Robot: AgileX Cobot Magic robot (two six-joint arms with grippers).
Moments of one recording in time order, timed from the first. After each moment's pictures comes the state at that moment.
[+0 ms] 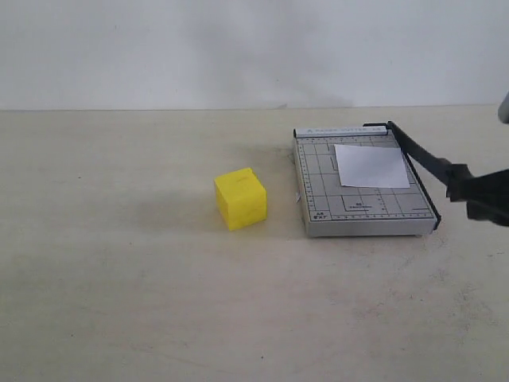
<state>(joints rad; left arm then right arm) -0.11 0.00 0.00 -0.20 0.44 -0.02 -0.01 1.34 -0.64 0.53 0.36 -0.45</state>
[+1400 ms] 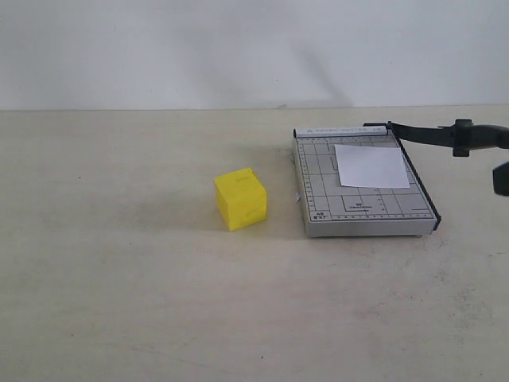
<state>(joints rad) -0.11 0.00 0.00 -0.20 0.44 -0.02 -0.01 0.89 -0.70 0.45 0.79 -0.34</state>
